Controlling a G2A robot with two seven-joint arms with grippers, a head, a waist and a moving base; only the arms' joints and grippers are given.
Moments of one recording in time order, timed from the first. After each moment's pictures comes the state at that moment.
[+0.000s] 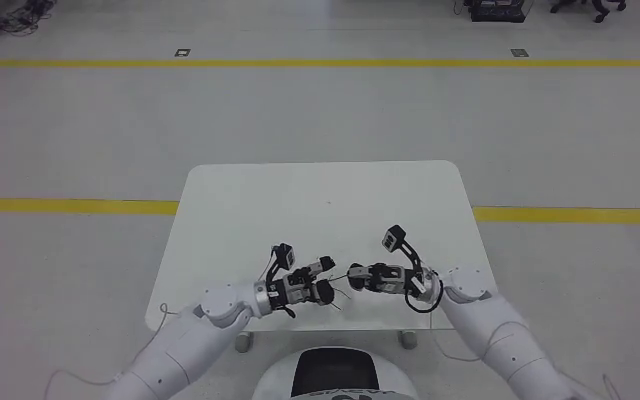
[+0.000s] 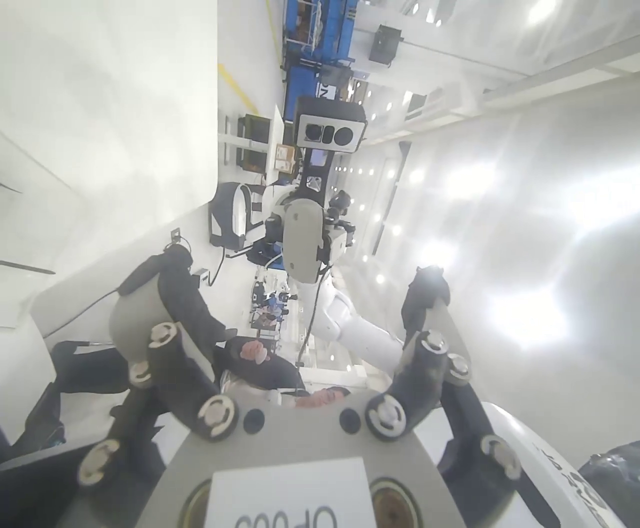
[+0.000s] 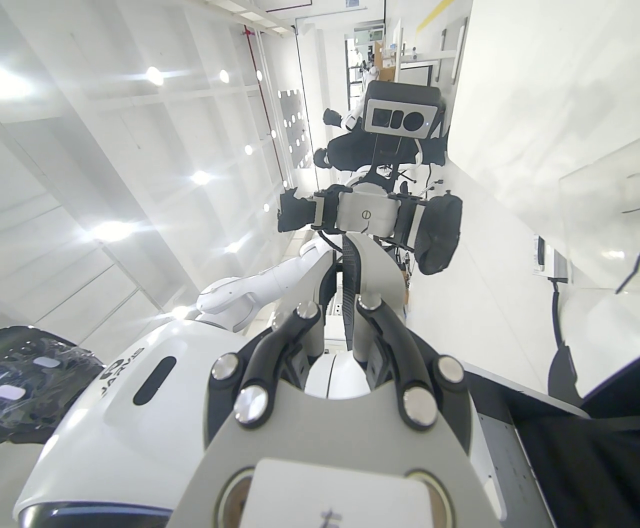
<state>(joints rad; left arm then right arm) 1.37 -1.05 -0.81 -1.37 -0.68 -0.27 -0.77 -1.35 -1.14 1.02 -1.17 0.63 -0.33 1.19</state>
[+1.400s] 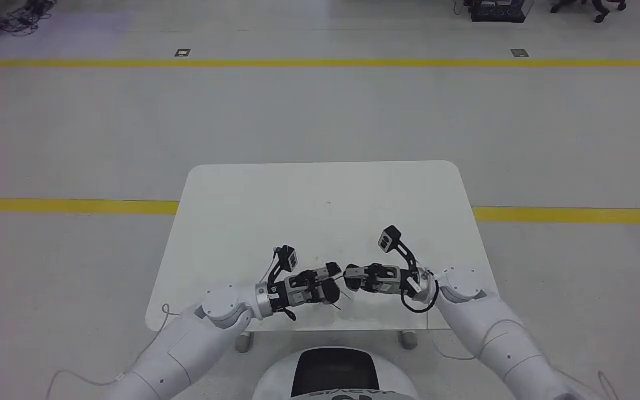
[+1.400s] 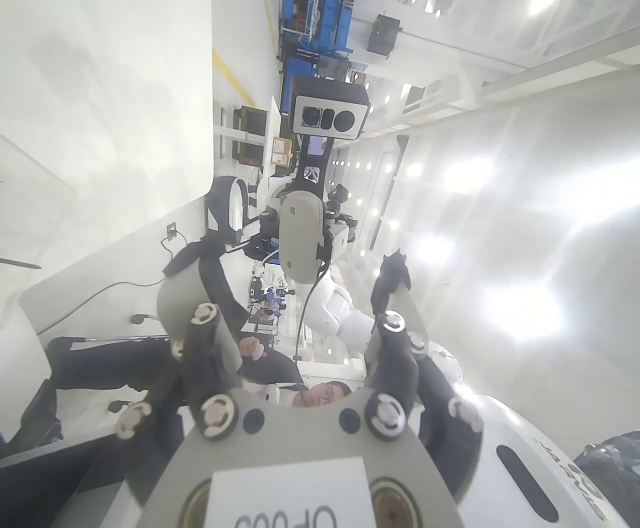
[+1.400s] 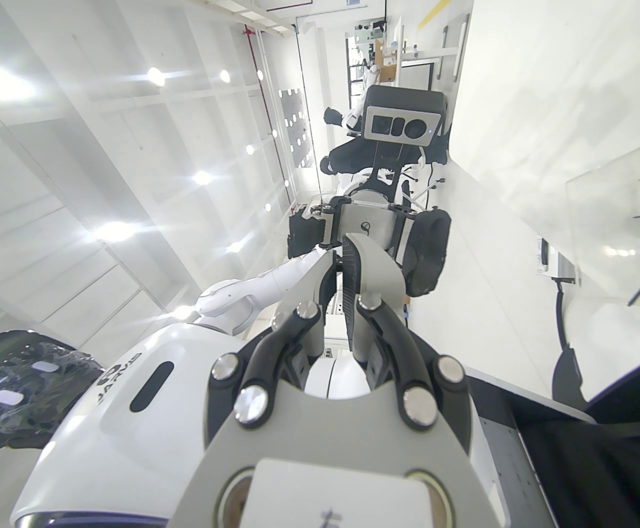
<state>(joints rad) 1.37 -1.06 -0.80 -1.35 -0.69 -0.28 -0.80 -1.33 -1.16 0.99 -1.14 0.64 -0.34 1.19</state>
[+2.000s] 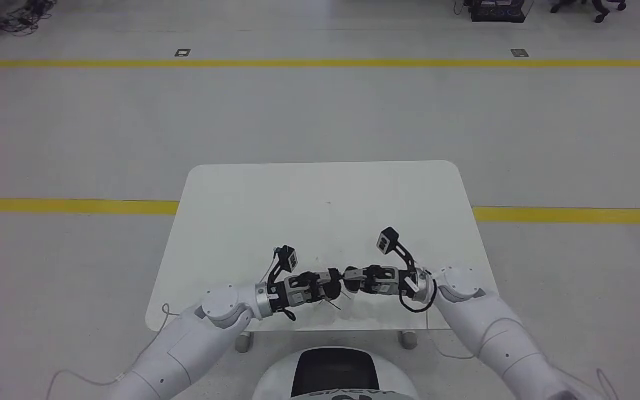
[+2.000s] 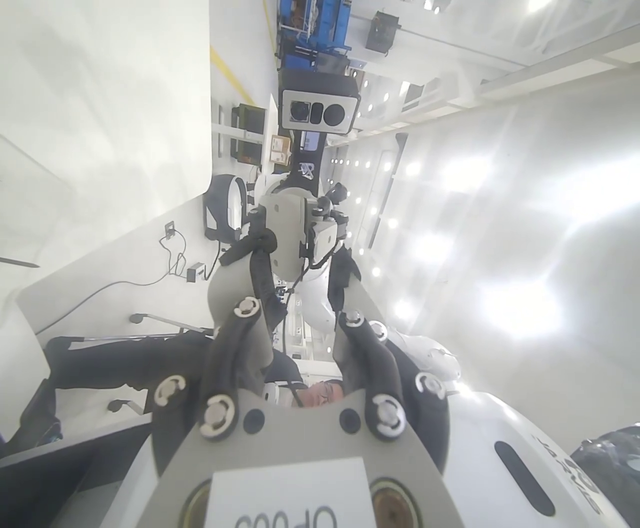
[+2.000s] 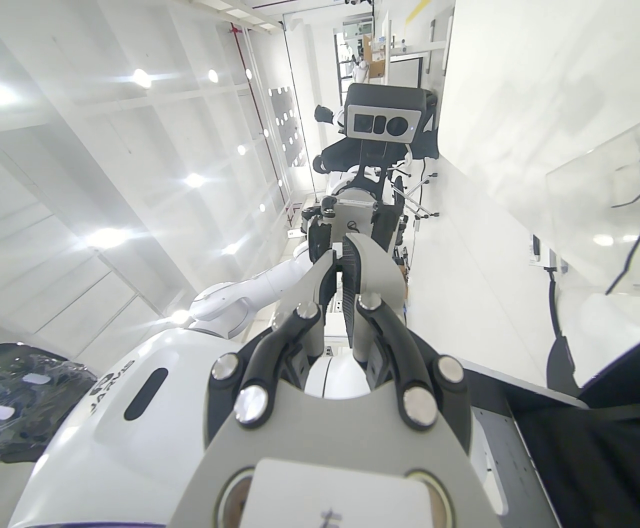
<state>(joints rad) 1.37 -1.06 -0.80 -1.34 -0.70 -0.28 -0.82 -1.31 -1.16 0.98 -1.12 0.62 -0.31 1.19</state>
